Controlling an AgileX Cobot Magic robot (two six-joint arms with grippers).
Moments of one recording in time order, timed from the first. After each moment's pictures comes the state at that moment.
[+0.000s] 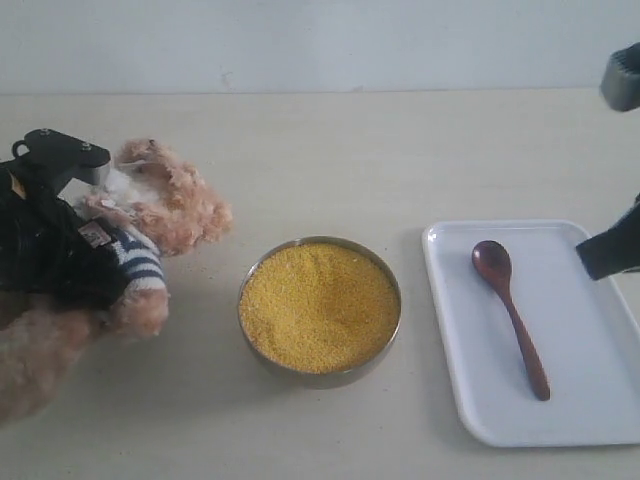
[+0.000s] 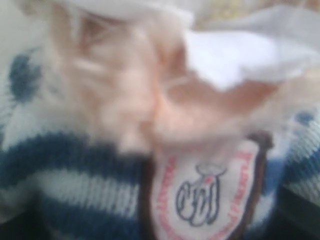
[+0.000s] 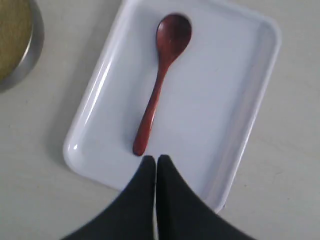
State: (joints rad) left arm -0.24 1.58 -0.79 0.00 0.61 0.16; right arm 0.37 1.06 -0.79 -0.03 0.95 -0.01
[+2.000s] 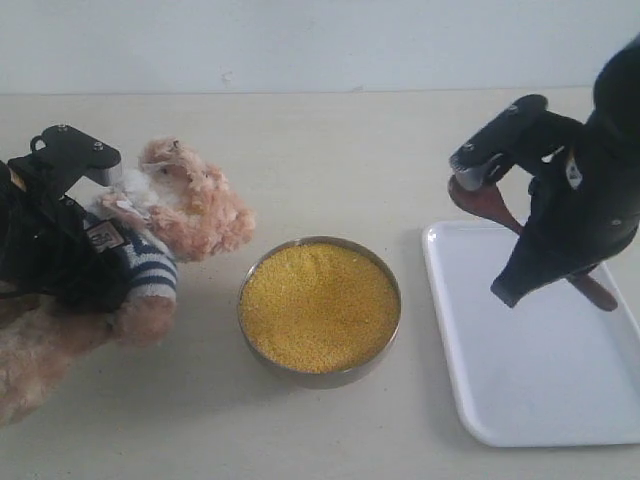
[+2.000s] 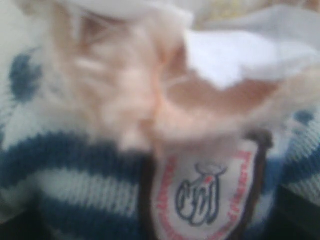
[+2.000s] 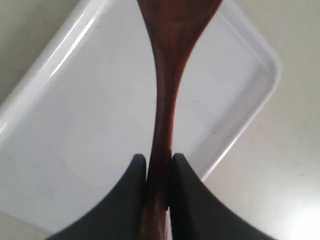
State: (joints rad) left arm -0.24 1.56 -0.79 -0.14 0.62 0.39; right arm 0.55 1.48 -0.89 -0.37 0.87 0.03
